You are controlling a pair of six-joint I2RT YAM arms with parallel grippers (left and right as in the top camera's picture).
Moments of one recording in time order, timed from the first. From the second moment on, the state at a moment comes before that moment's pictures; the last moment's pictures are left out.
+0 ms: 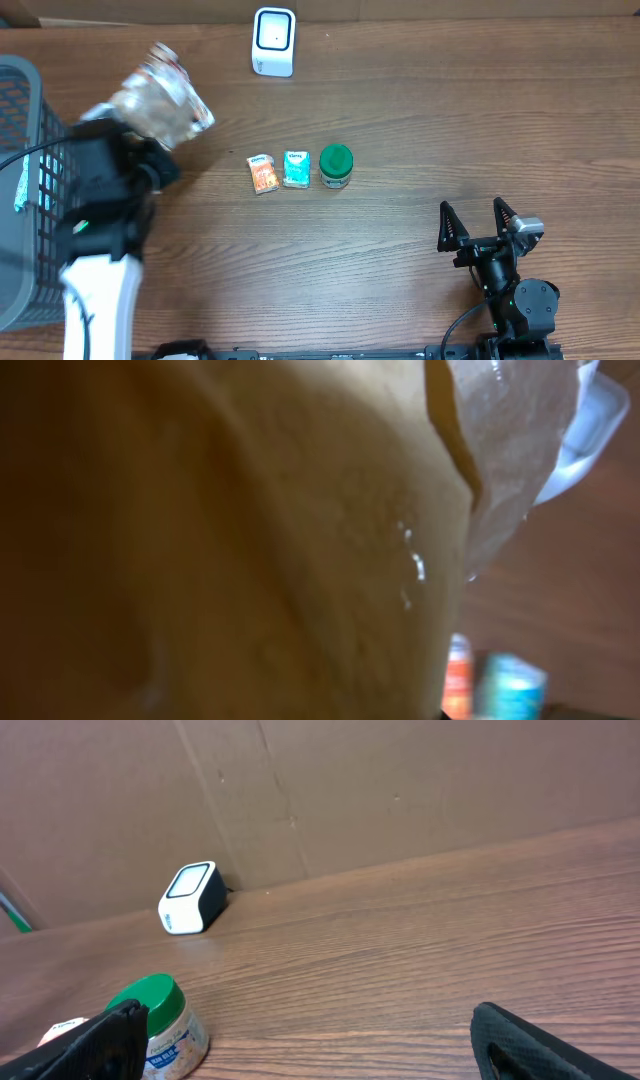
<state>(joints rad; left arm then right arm) 0.06 1.14 1.07 -0.72 -0.16 -0.42 0.06 0.05 0.02 -0.03 -0.11 0.26</state>
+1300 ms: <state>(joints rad) -0.42 1.76 1.13 -0.58 -0.69 -0.31 0.06 0.05 0.02 -0.02 -0.11 0.26</state>
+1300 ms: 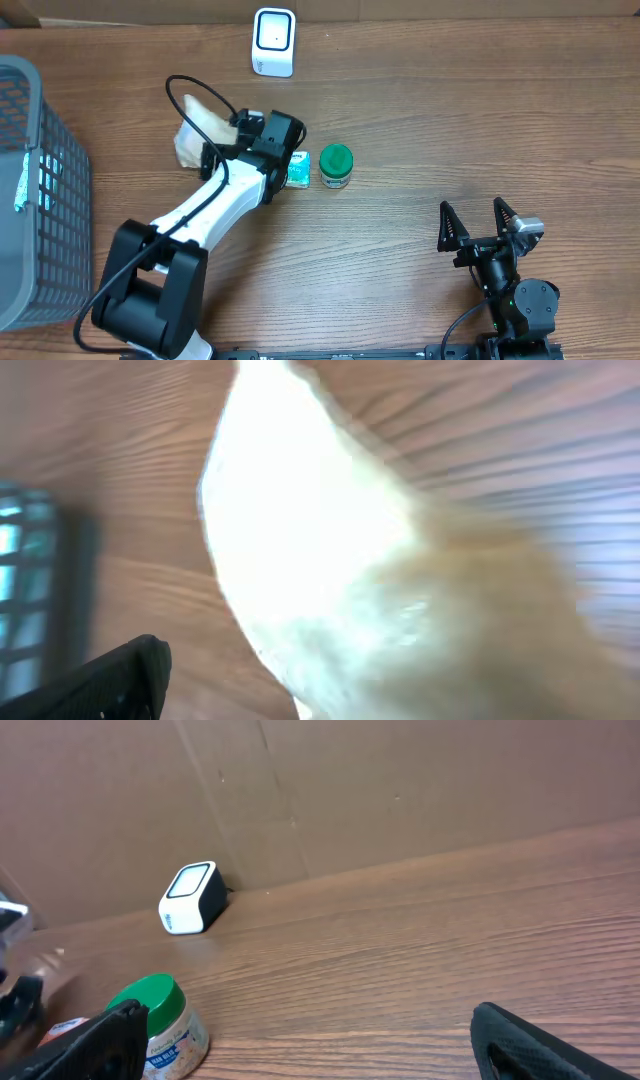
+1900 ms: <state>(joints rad) 0.24 1.15 1.43 -0.70 -0.41 -0.30 0.06 0.05 0.02 -0.02 -0.11 0.26</state>
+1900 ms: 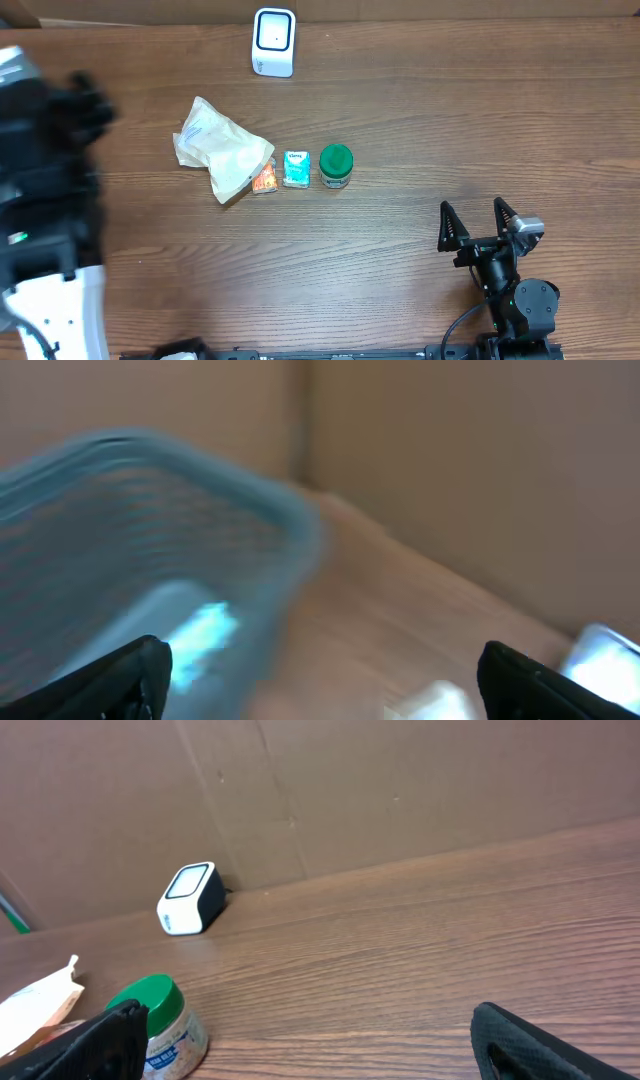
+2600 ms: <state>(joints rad) 0.91 1.63 1.43 -0.70 0.06 -0.14 0.06 0.05 0.02 -0.02 -0.11 0.26</state>
